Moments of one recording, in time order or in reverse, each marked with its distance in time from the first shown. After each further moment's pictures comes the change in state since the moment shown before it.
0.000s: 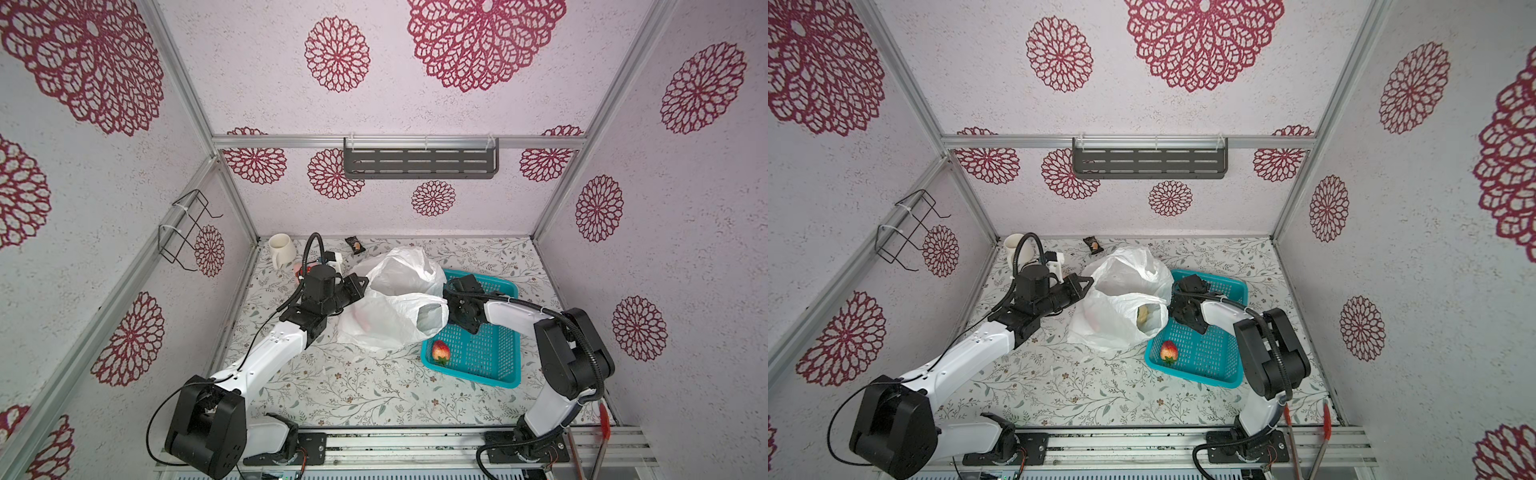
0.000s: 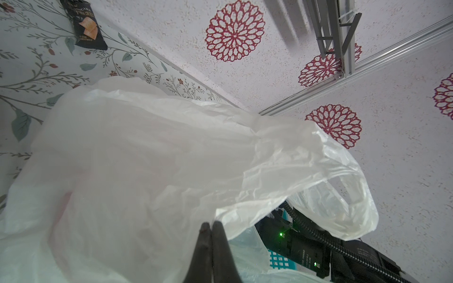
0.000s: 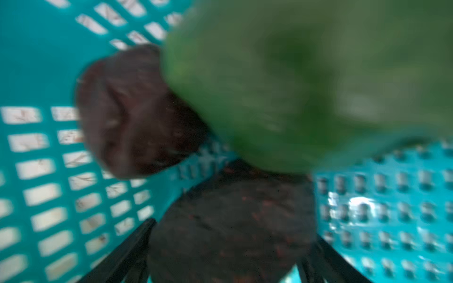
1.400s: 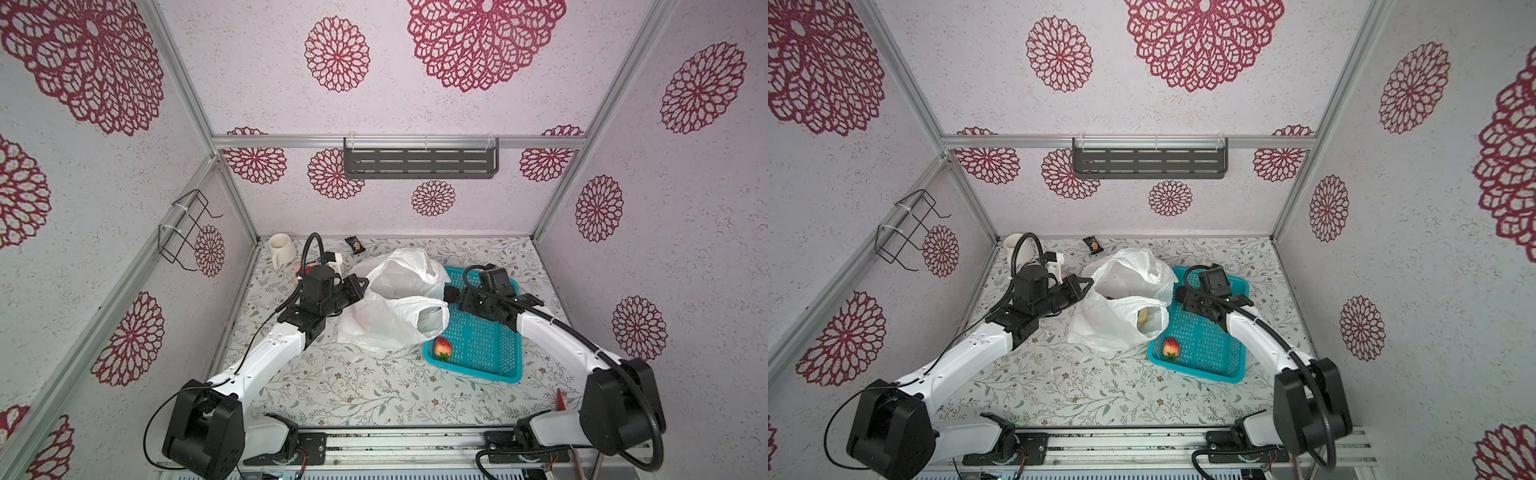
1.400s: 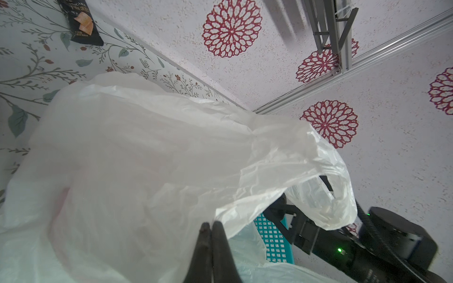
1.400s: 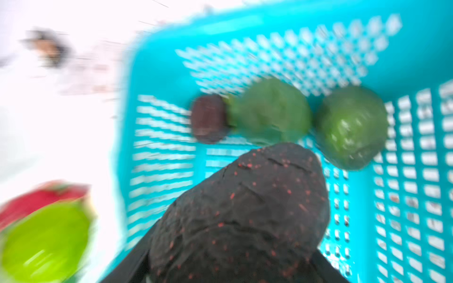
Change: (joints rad) left arm 0.000 -0.020 0.000 -0.025 0.023 0.004; right arm -0.061 -0.389 -0.034 -0.058 -0.083 -0.314
